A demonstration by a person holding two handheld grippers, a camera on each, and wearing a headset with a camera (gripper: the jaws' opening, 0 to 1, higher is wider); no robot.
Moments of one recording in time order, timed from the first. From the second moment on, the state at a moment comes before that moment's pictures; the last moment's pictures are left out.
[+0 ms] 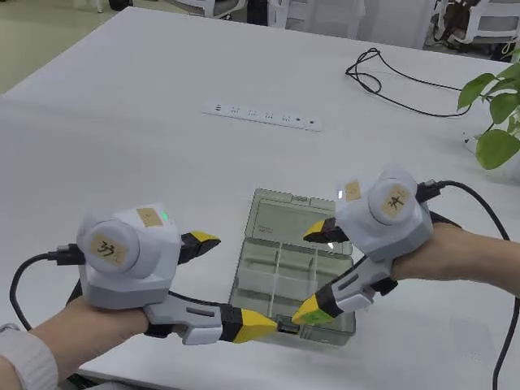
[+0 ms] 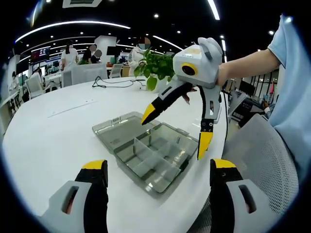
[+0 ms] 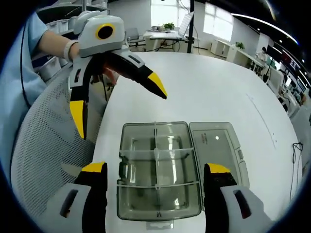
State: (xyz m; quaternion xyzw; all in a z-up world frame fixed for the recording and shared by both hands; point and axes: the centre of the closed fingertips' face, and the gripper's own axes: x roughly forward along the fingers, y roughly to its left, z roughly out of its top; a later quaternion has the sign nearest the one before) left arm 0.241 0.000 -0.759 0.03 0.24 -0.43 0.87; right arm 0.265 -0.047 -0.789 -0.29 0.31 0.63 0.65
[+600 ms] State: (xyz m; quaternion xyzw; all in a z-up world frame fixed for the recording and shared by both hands) left arm 0.243 0.003 -0.757 0.04 0.24 -0.43 0.87; right arm 0.272 -0.074 -0.778 -0.24 0.30 0.60 0.70
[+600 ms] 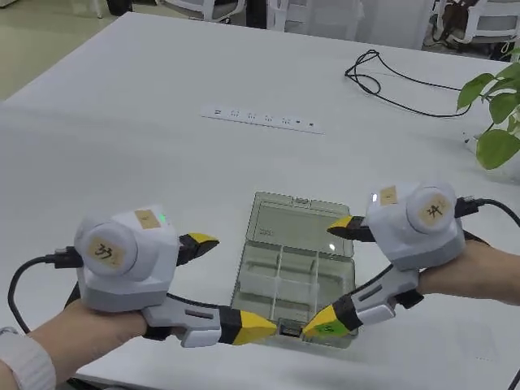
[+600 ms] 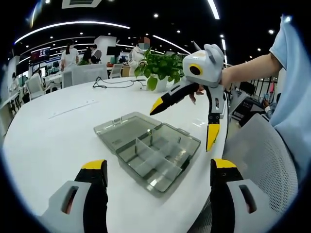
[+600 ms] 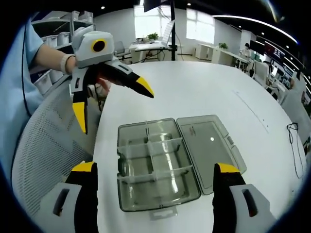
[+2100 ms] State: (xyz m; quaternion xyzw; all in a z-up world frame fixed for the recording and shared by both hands) left arm 0.239 -0.006 -0.759 0.04 0.25 -0.44 0.86; right arm 0.252 -0.283 -0.821 -0.32 0.42 0.49 0.69
